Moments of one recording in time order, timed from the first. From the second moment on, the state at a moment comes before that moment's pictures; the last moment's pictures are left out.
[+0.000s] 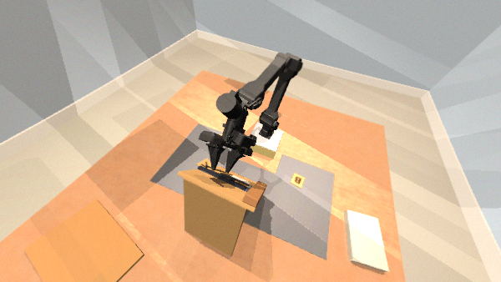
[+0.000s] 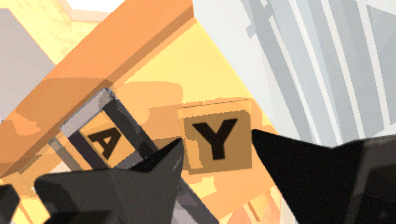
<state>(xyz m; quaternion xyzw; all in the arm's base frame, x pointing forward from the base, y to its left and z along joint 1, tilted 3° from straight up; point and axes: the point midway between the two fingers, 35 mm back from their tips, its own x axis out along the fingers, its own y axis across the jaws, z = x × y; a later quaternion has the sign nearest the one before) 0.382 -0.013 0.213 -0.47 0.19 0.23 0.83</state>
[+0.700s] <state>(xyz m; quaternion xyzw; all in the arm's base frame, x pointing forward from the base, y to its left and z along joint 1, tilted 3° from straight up) 0.361 -0.122 0.180 -0.25 0.29 0.13 0.91</state>
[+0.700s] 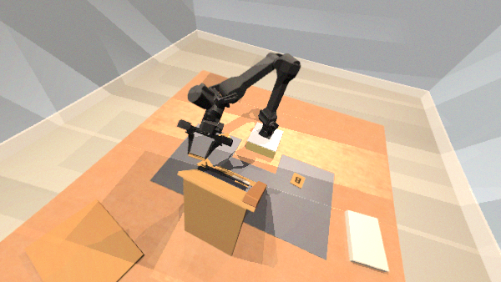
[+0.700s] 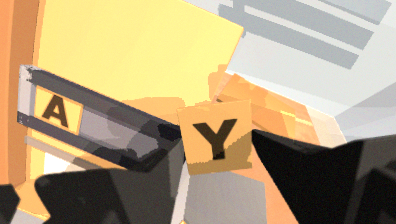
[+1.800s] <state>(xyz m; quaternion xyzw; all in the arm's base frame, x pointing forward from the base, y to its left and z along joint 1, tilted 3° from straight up) 0.356 -0.201 0.126 -0.02 0.32 0.04 0.95</state>
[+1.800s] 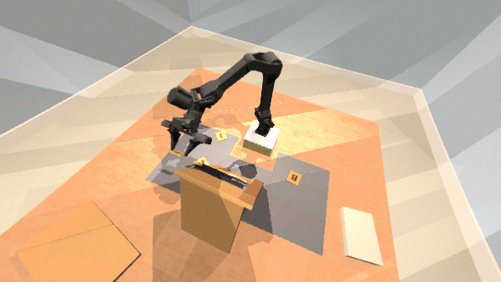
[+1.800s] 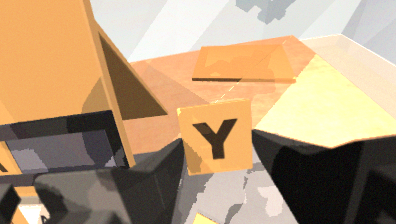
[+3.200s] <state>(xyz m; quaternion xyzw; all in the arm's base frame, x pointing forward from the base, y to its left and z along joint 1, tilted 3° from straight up) 0.362 -0.194 0.119 -0.01 0.32 0.04 0.95</state>
